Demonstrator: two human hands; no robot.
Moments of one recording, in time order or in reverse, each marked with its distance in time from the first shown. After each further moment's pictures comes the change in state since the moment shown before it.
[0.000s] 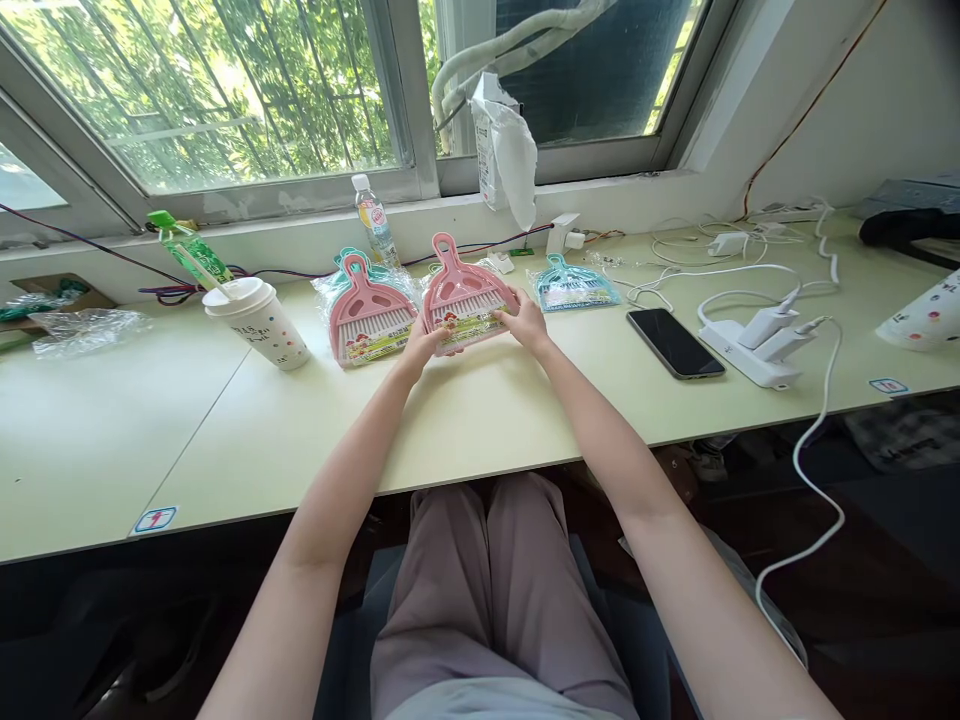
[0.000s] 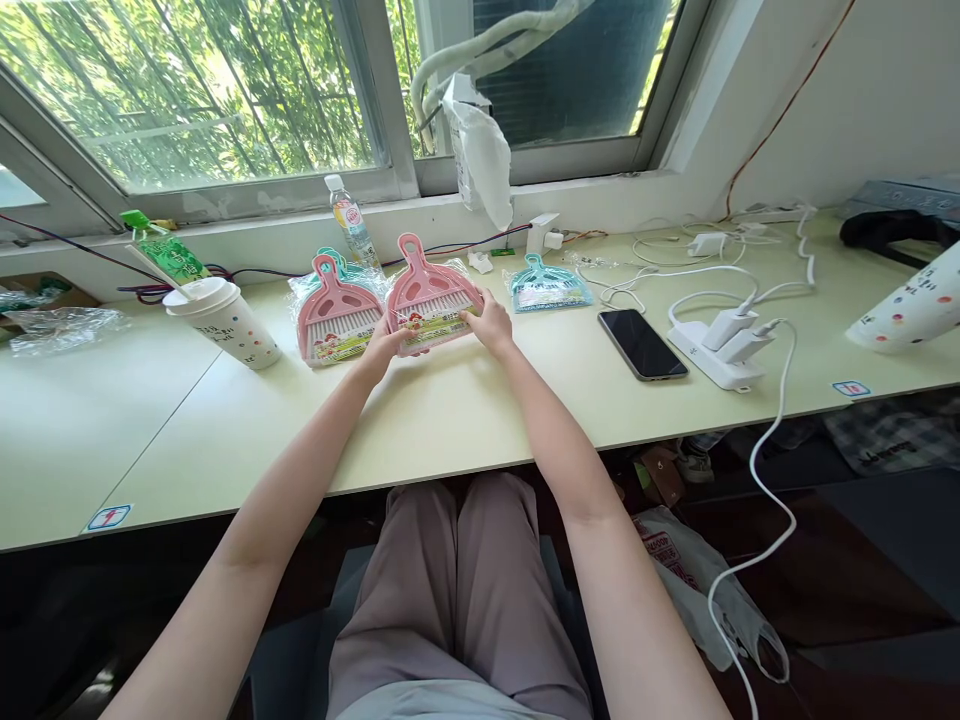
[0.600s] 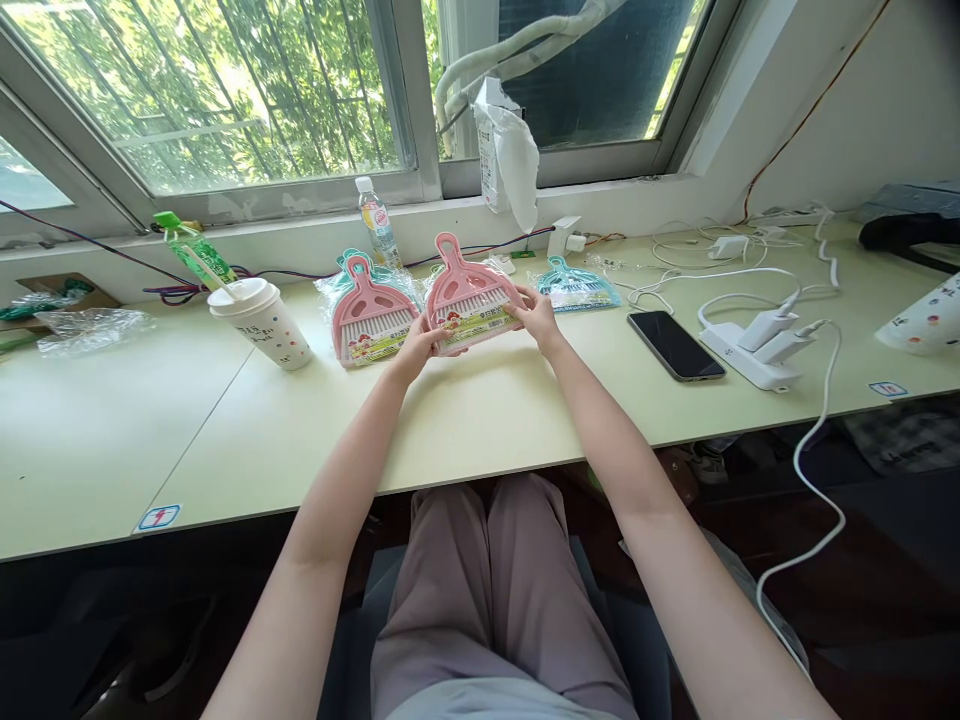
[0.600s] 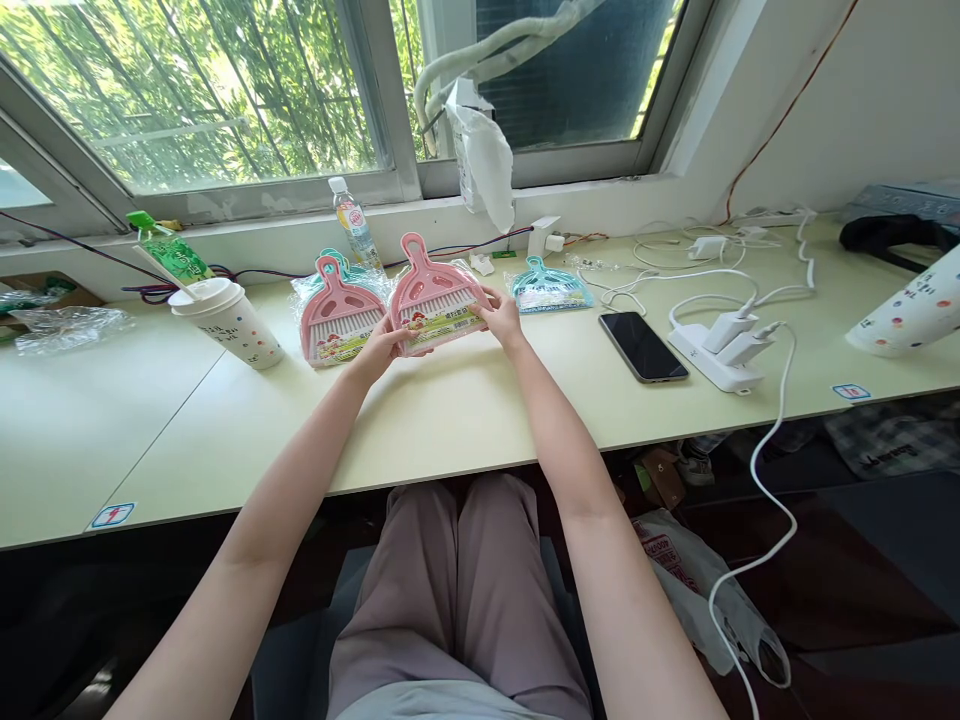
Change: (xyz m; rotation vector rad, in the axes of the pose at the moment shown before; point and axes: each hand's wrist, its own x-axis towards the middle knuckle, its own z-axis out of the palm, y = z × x) left_hand 0.001 0.001 -0.011 -0.129 -0.100 -0.037; right_hand 0.005 0.006 -0.012 0.380 -0.047 0.085
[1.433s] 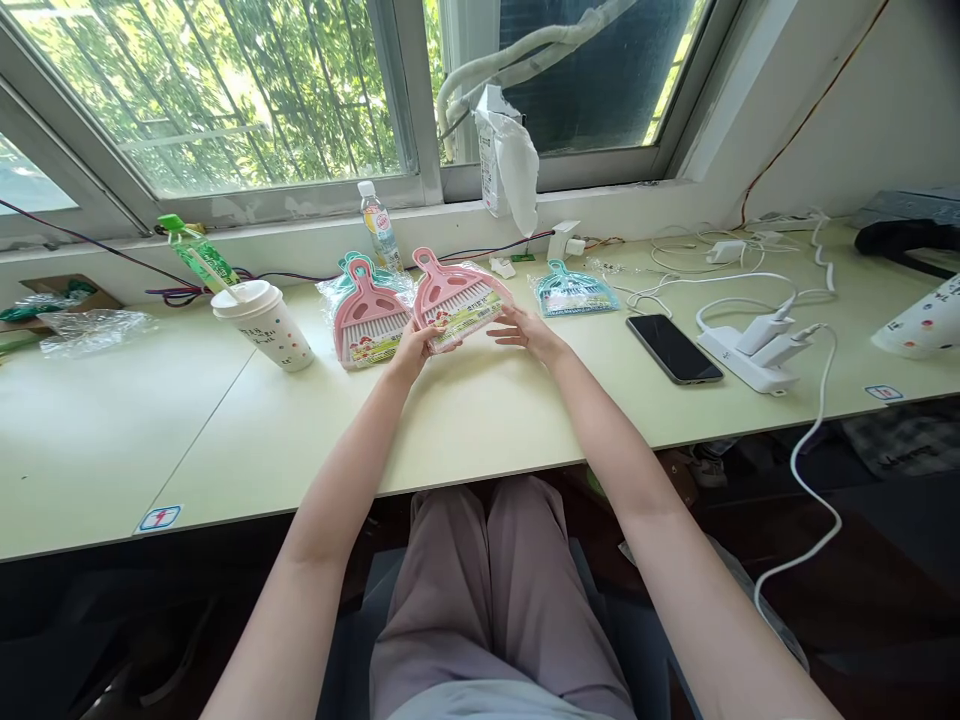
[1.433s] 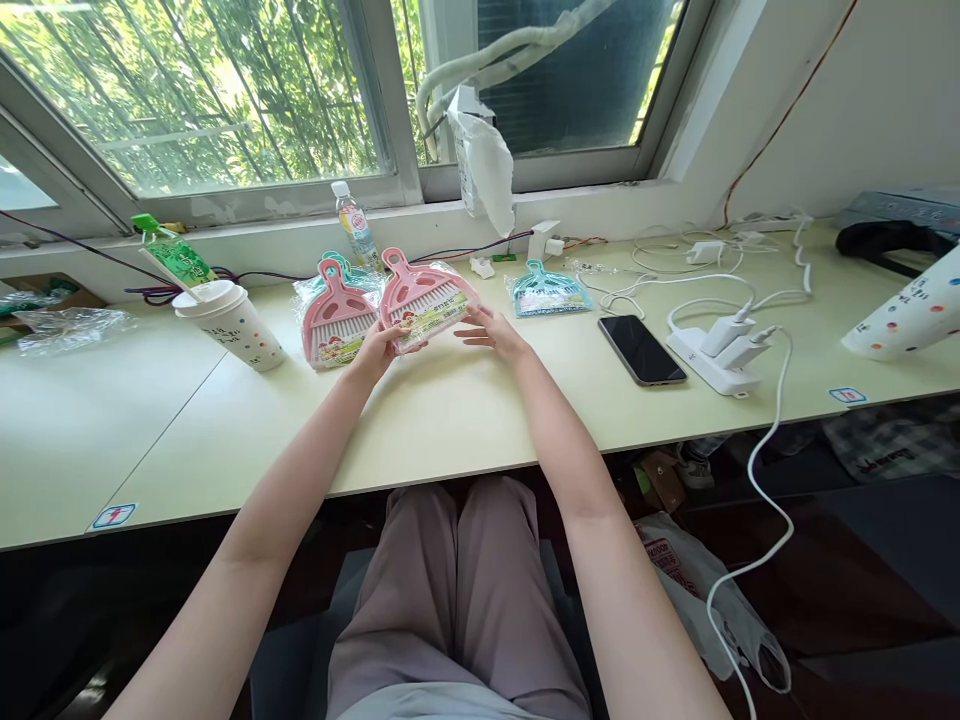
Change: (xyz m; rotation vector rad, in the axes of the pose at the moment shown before) left_hand 0.003 0.001 -0.001 -0.103 0.165 -0.006; right_hand -0.013 -0.003 0.003 0.251 -0.321 0.169
